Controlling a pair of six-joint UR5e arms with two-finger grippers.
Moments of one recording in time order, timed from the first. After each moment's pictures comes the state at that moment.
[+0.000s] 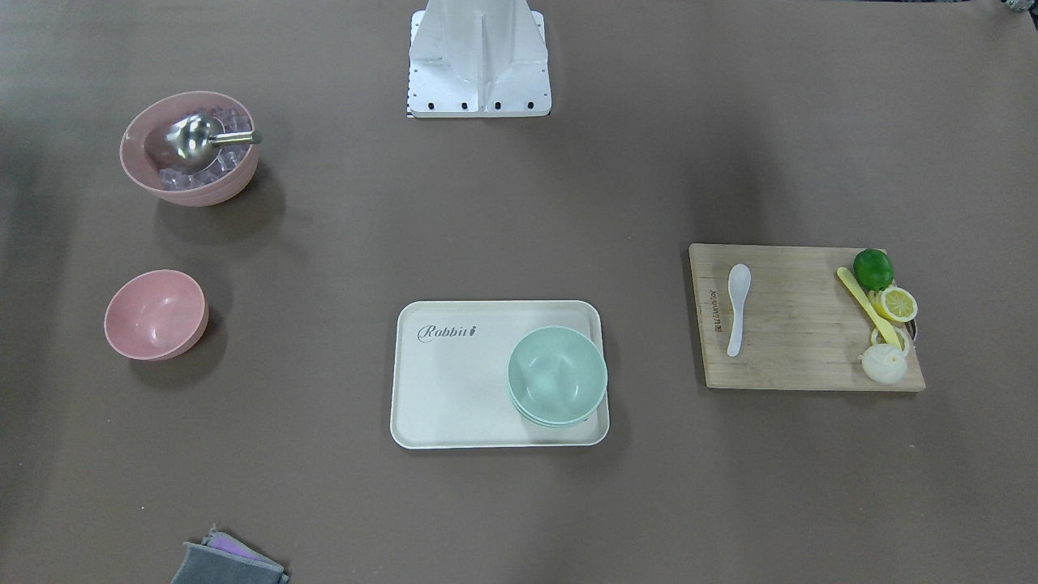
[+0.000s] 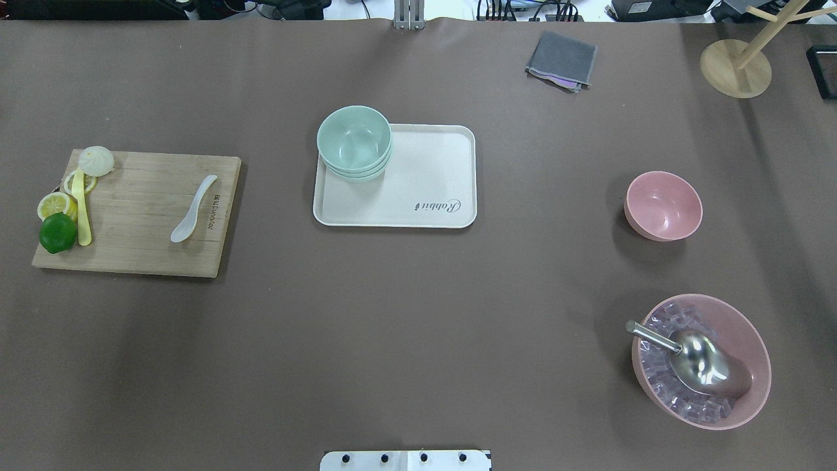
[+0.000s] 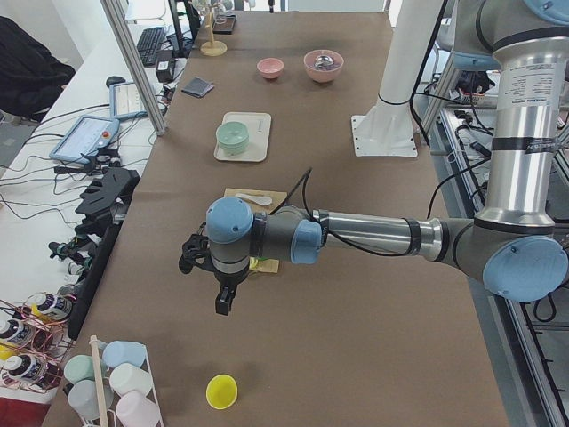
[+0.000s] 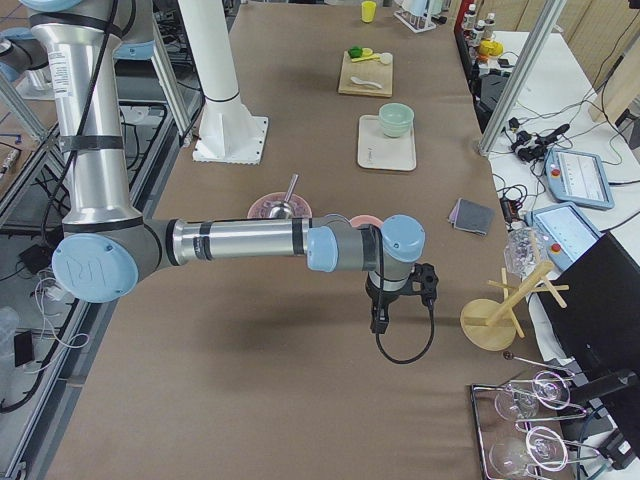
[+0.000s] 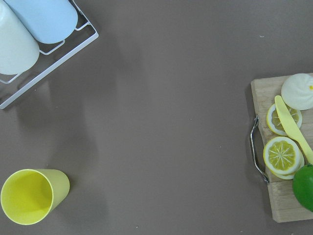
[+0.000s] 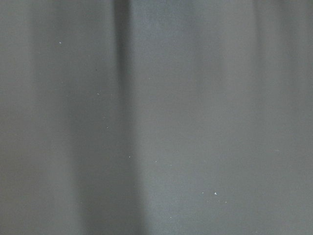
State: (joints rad) left arm -1.63 -1.57 -1.65 -1.62 -2.34 0.12; right arm 1.51 -1.50 1.59 -1.62 2.35 0.10
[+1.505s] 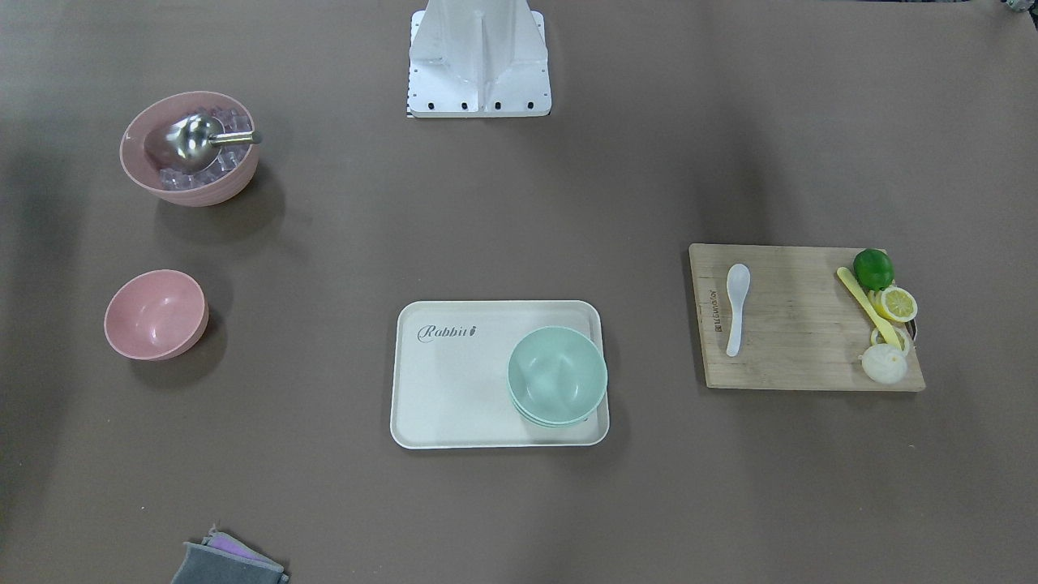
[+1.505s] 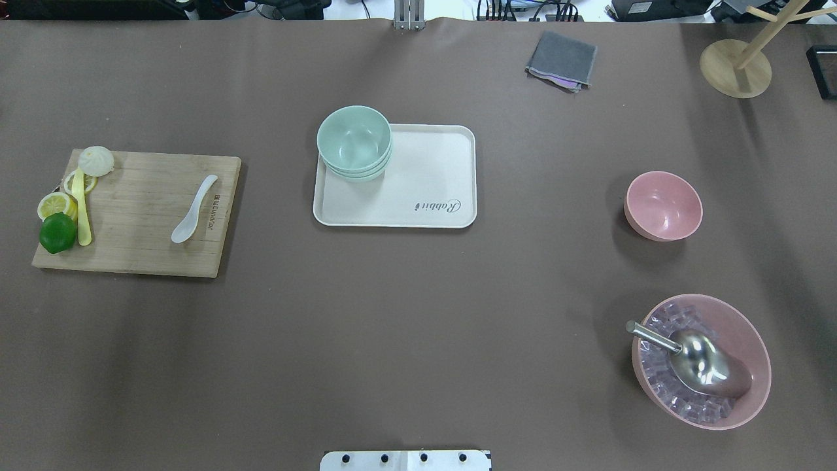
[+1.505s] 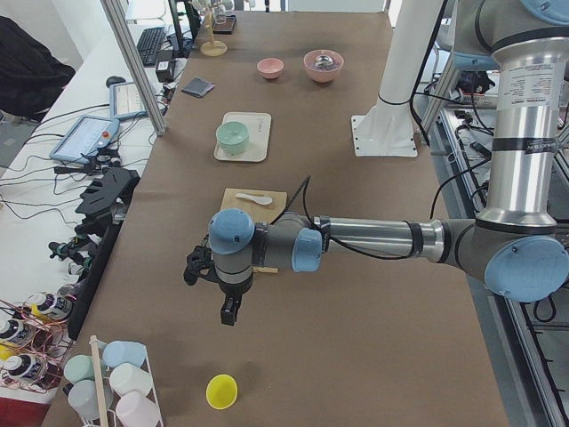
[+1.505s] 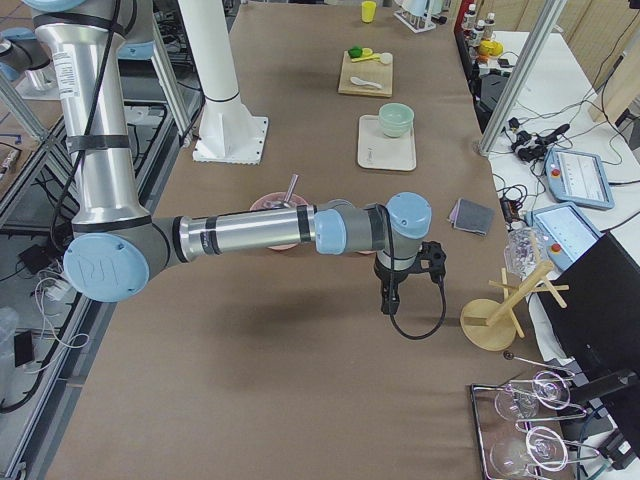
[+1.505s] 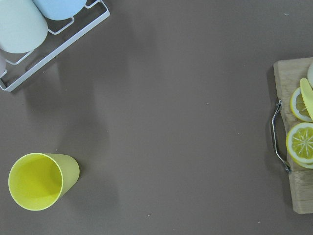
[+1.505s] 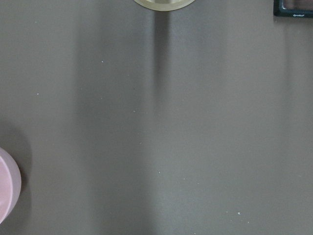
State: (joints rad) left arm -1.61 -1.56 -1.61 -1.63 -2.32 0.12; right arm 1.48 -1.46 1.63 -1.63 2.36 0.10
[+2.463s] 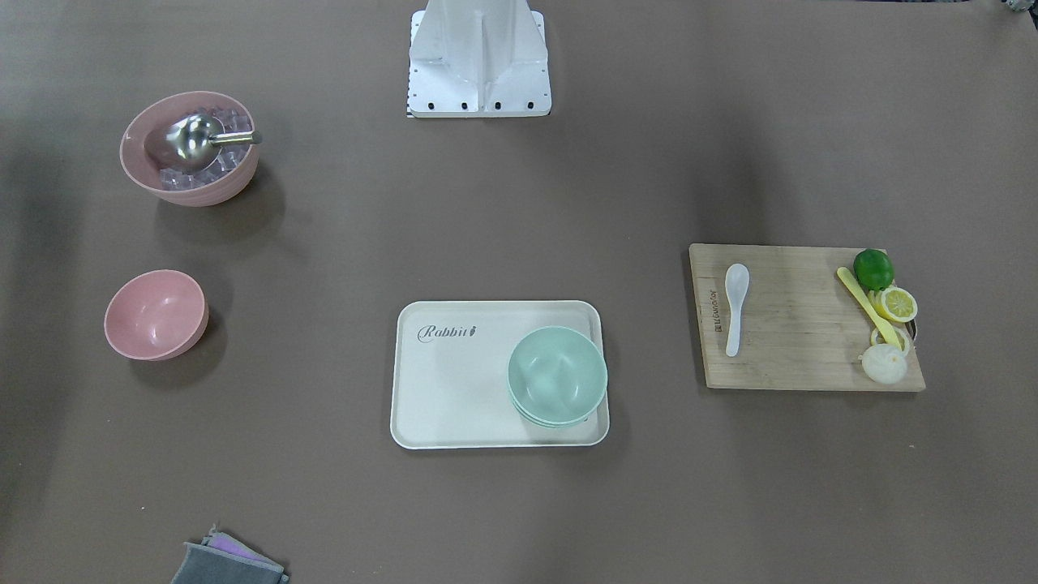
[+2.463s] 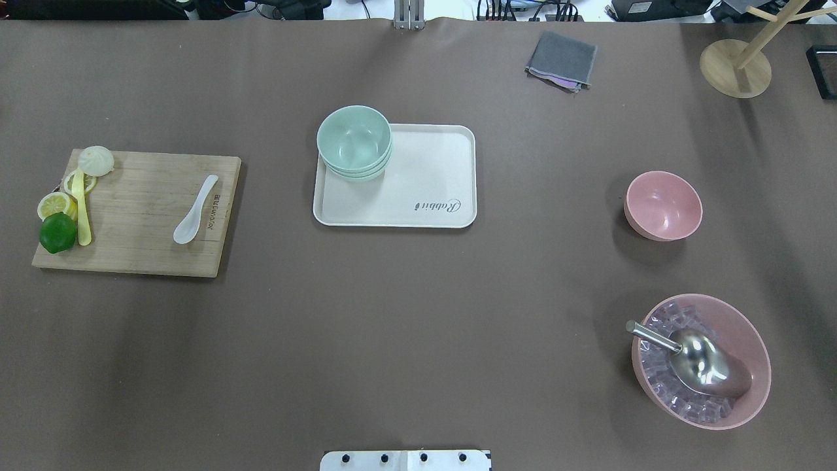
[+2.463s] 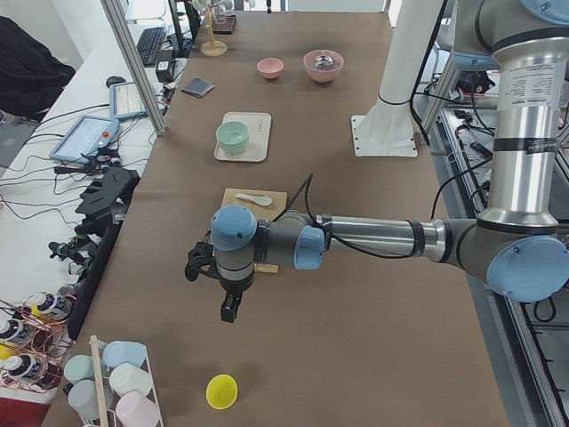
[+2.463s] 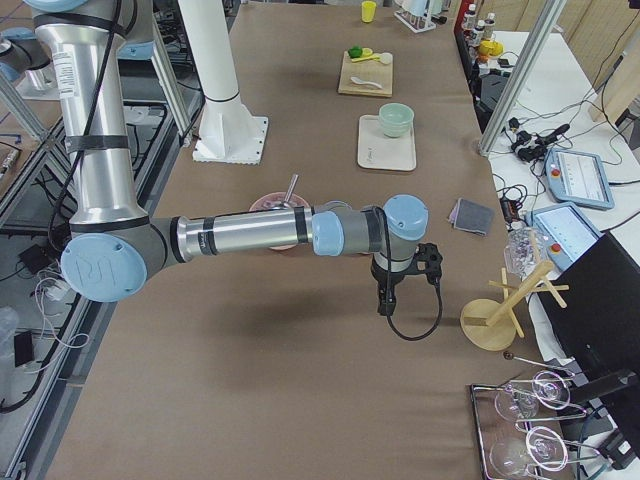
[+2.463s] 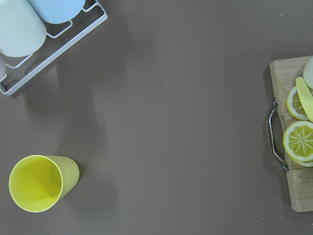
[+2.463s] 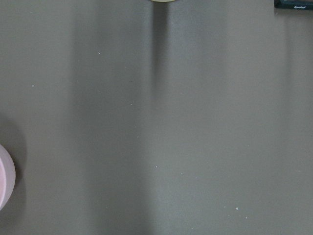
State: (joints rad) left arm -1.61 -1.55 -1.64 -1.63 -2.32 0.13; right arm 1.48 -1.48 1.63 -1.62 2.35 0.09
